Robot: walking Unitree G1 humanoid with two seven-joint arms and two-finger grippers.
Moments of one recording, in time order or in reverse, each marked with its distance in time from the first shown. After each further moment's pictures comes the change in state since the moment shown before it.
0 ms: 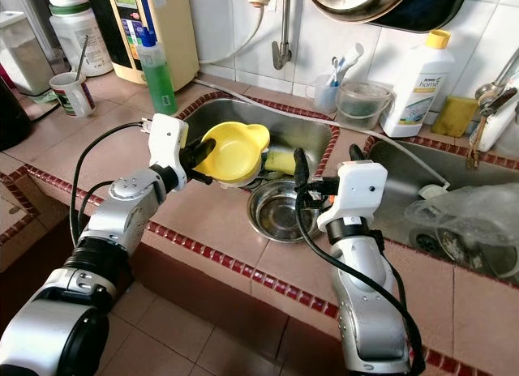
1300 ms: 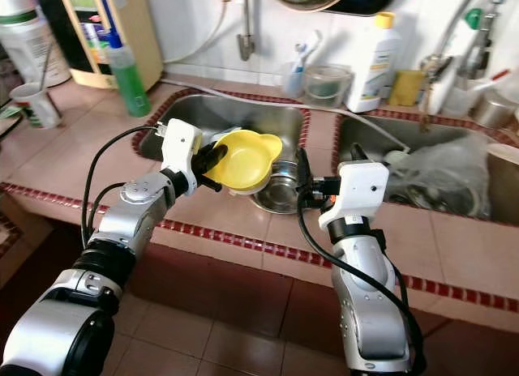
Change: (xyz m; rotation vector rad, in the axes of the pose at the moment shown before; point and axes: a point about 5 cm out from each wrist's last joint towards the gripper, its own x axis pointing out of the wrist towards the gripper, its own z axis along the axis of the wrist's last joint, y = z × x) left arm 0.000 -0.003 -0.004 0.057 0.018 -0.030; right arm 0.001 0.006 0.000 0.005 -0.007 0.035
